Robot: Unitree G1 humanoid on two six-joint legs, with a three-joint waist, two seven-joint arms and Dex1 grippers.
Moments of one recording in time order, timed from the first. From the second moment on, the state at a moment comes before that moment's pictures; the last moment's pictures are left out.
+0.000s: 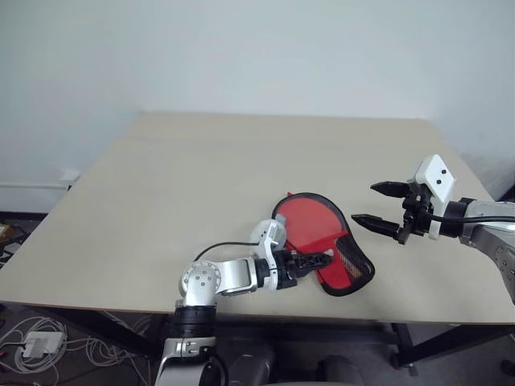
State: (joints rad) left arm -0.34 -0.03 0.11 0.05 -1.05 1.38 -0.13; right arm -0.32 -0.85 -0.10 -0.38 0.52 0.75 0.83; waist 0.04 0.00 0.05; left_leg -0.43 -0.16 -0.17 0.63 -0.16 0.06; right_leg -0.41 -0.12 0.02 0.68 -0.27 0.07
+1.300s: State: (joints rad) left arm -0.39 -0.06 0.28 -0.16 -1.36 1.60 0.12; right arm -0.30 -0.85 -0.10 -0.41 0.55 0.77 0.81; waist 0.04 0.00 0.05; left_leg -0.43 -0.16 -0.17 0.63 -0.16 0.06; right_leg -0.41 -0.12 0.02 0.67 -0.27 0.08
